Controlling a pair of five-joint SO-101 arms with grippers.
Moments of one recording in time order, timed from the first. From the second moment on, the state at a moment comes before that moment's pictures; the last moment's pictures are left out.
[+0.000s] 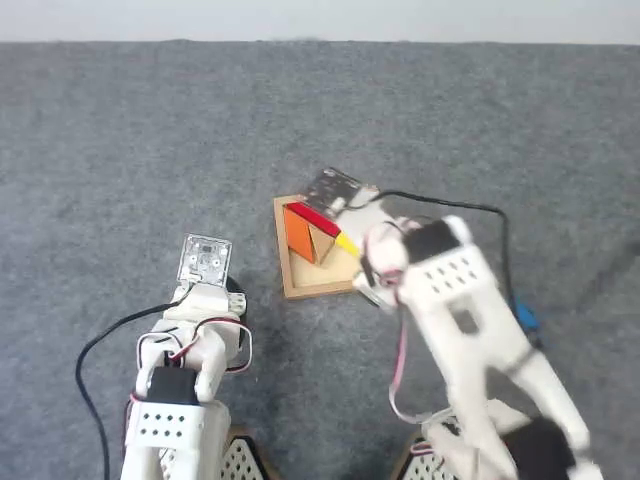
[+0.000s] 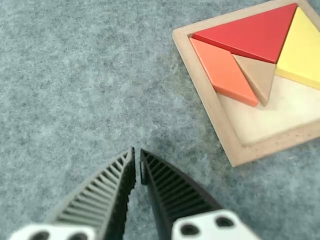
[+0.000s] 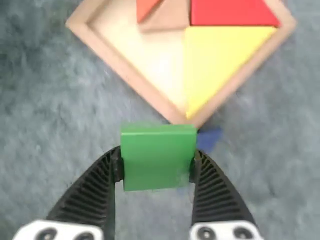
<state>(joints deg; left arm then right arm) -2.5 -85.3 97.3 46.6 -0.3 -27.9 -21.1 31.9 72.5 28.5</state>
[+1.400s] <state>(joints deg) -2.5 -85.3 97.3 46.6 -0.3 -32.8 24.1 -4.6 71.0 23.0</state>
